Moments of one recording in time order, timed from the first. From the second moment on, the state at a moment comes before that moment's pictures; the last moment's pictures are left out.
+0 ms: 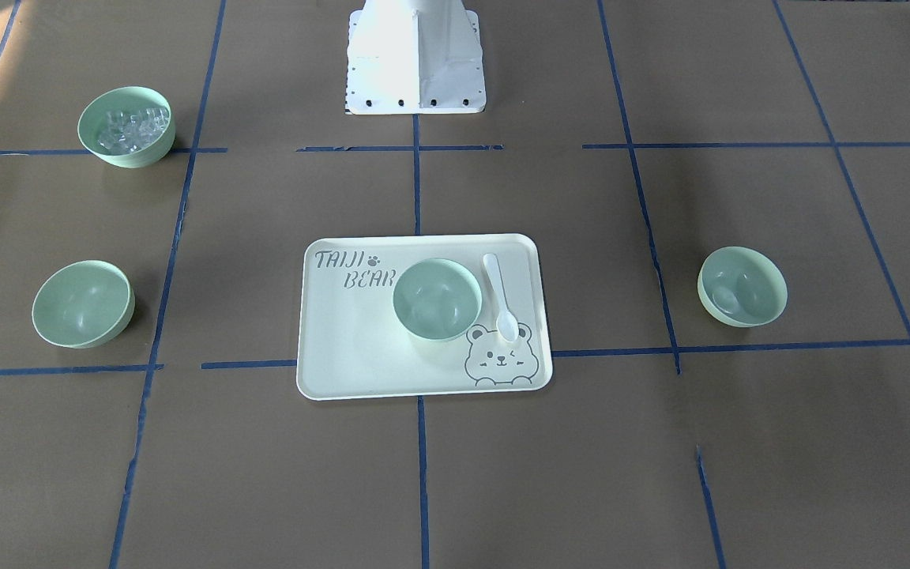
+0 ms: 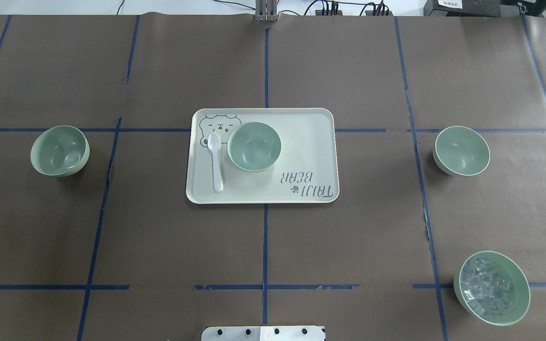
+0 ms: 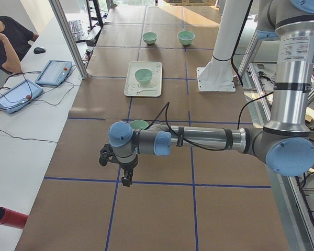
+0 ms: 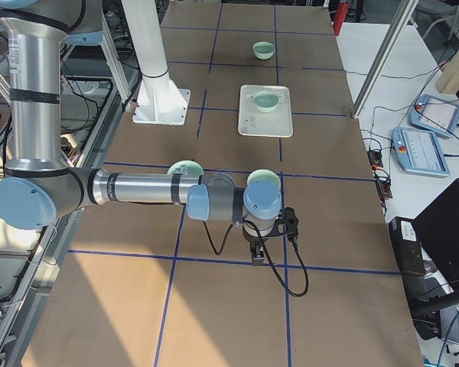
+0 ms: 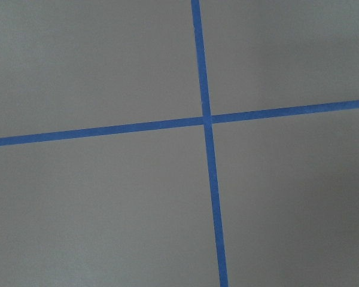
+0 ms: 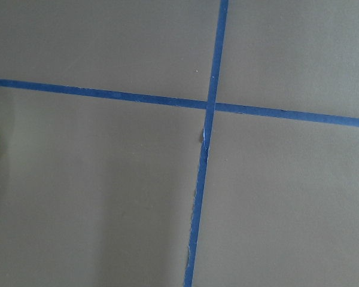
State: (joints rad) left arm -1.53 -1.59 -1.59 -1.58 -2.33 0.05; right arm 1.60 -1.63 1.66 -1.60 2.42 -0.13
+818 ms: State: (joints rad) left arm -1.37 -1.61 -1.62 -1.81 -2.35 -0.23; right arm 1.60 -1.61 1.68 -1.60 2.43 -0.12
